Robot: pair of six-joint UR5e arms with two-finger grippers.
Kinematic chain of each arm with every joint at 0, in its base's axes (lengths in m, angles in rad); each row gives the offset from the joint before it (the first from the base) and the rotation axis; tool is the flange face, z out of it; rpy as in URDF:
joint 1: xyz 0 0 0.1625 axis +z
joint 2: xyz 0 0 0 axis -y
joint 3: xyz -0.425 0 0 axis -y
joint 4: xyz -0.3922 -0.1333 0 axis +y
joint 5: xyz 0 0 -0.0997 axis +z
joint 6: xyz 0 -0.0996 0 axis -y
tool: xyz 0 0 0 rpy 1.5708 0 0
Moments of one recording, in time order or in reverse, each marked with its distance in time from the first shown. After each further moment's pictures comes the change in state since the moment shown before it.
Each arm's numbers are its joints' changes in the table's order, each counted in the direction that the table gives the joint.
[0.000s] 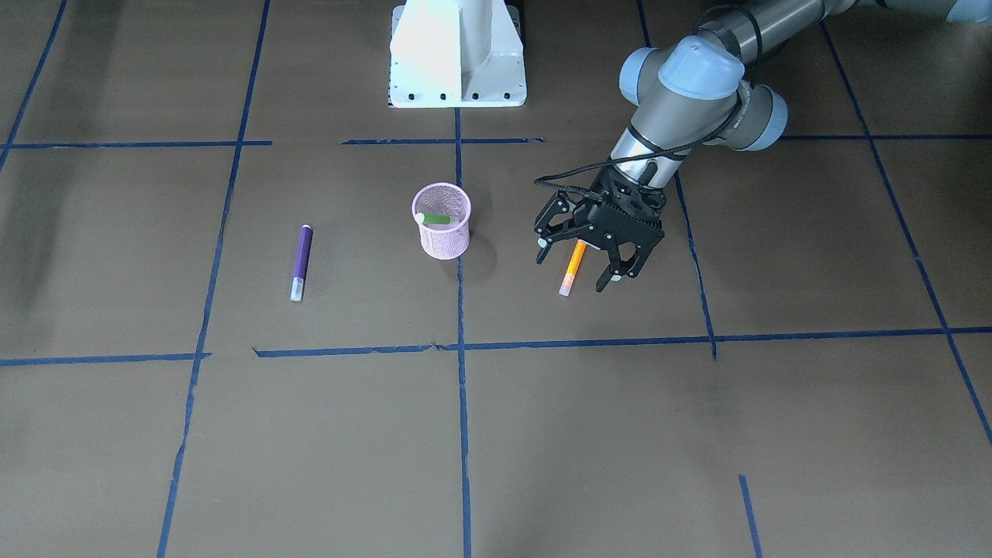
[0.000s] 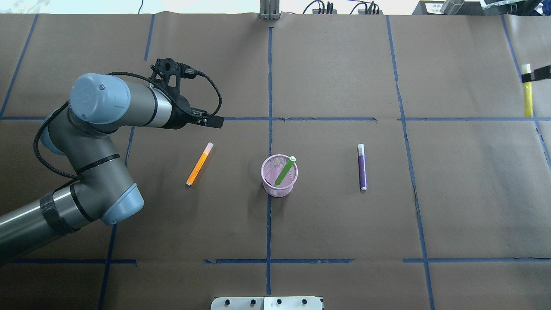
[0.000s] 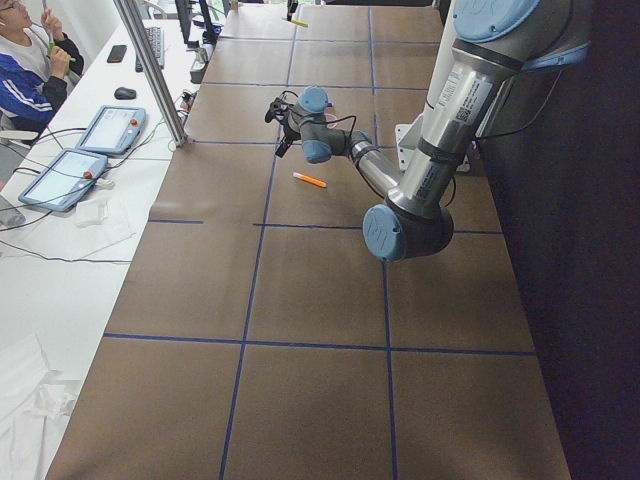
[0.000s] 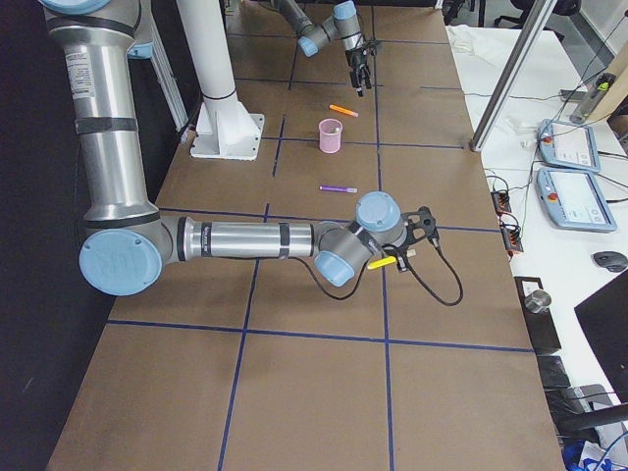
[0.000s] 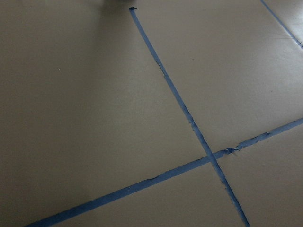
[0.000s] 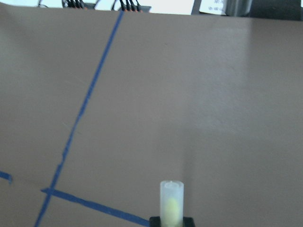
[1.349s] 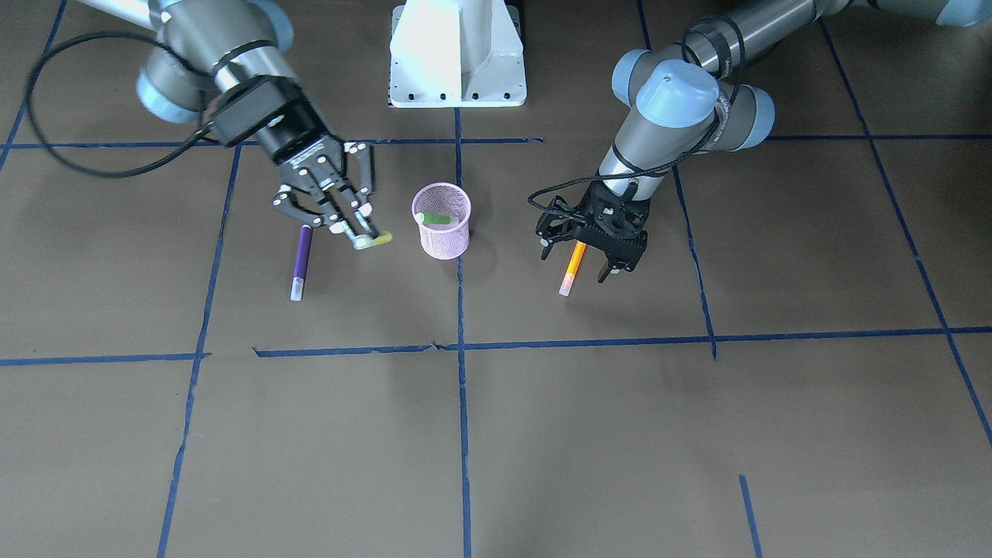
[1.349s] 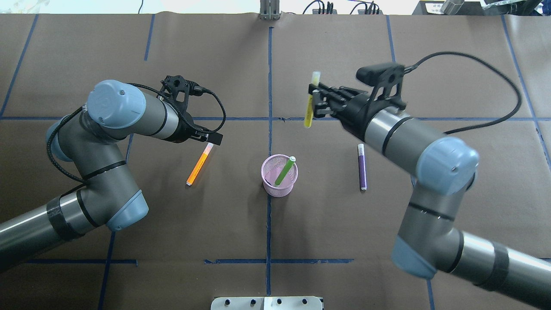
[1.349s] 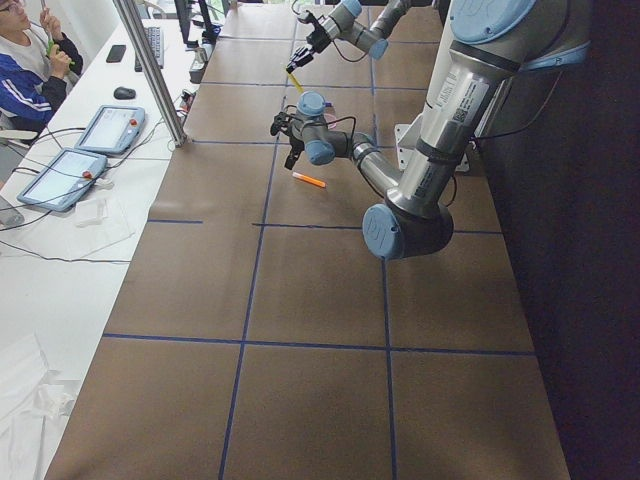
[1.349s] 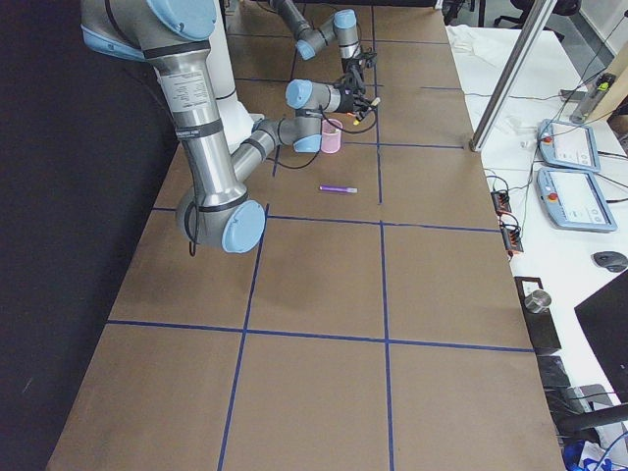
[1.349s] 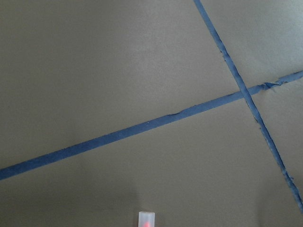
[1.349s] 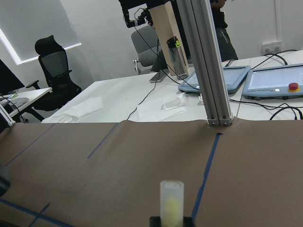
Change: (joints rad) left arm 0.026 -0.003 0.015 -0.086 0.035 0.030; right arm -0.852 0.276 0.305 -0.063 1.099 0.344
